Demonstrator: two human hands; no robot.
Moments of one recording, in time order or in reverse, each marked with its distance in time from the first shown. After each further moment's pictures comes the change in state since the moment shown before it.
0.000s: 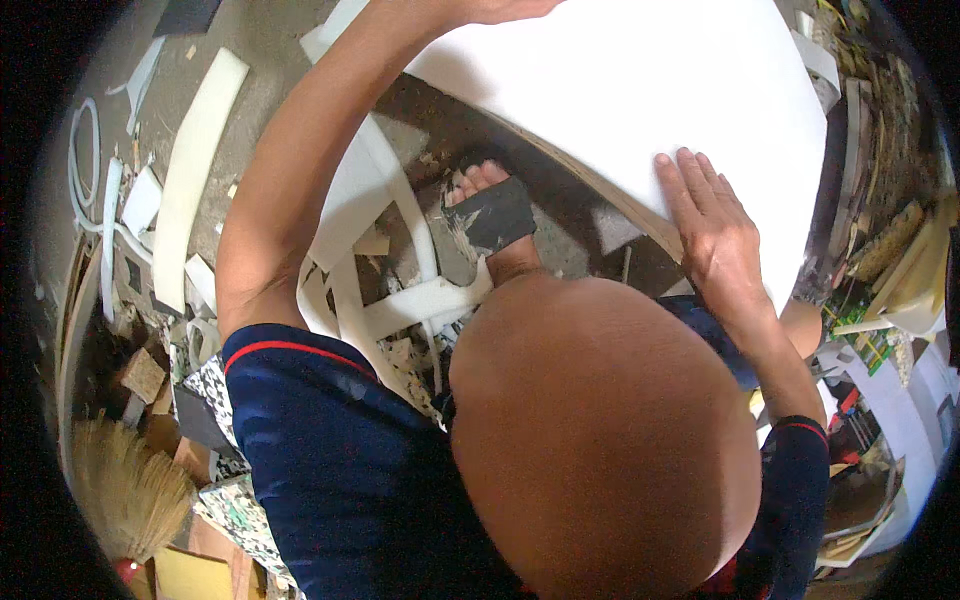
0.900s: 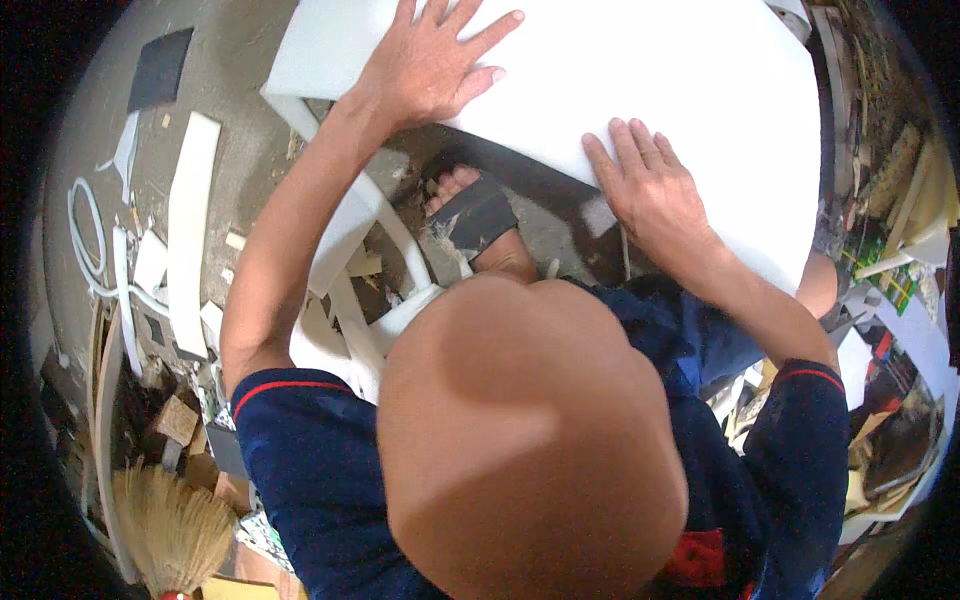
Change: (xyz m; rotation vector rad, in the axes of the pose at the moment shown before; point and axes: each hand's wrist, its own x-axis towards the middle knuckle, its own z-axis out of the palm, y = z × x) left_hand -0.047 0.033 0.037 0.187 -0.154 0.175; right_hand 0.000 -0.015 0.040 -0.128 -0.025 -0.025
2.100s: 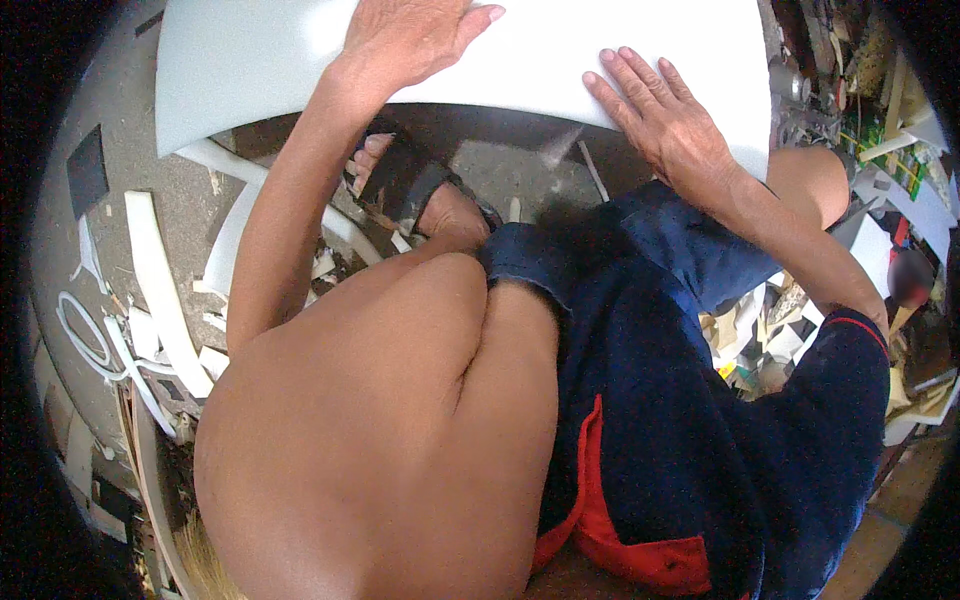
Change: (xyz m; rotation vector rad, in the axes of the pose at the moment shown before) left_hand 0.058 0.097 0.020 -0.091 0.124 0.146; right_hand -0.101 0.038 0.045 0.054 -0.131 0.108
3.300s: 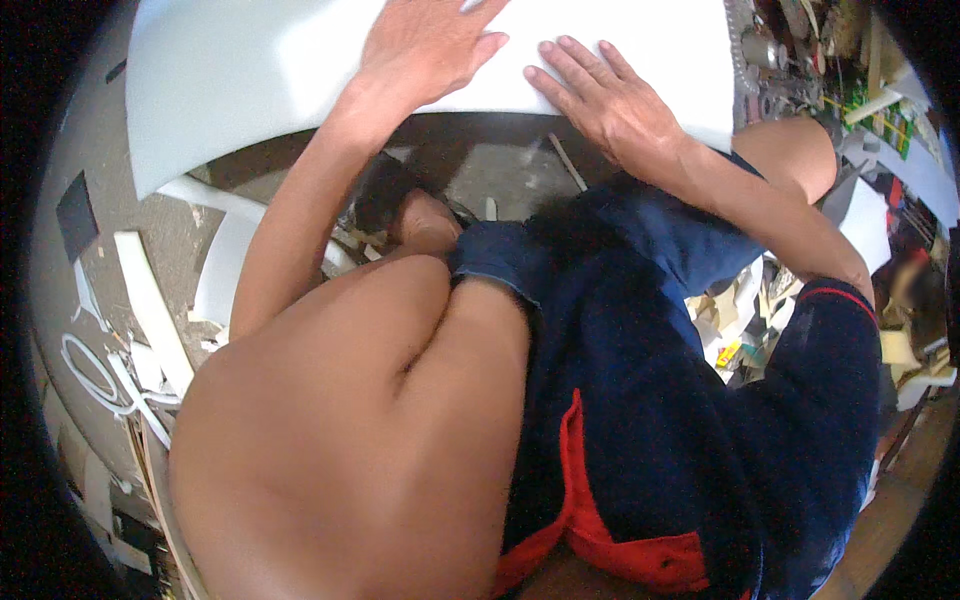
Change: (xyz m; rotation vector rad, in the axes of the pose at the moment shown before) left_hand 0.026 0.053 0.018 -0.091 -0.013 0.098; right_hand 0.003 -0.005 0.013 -0.051 0.088 -0.013
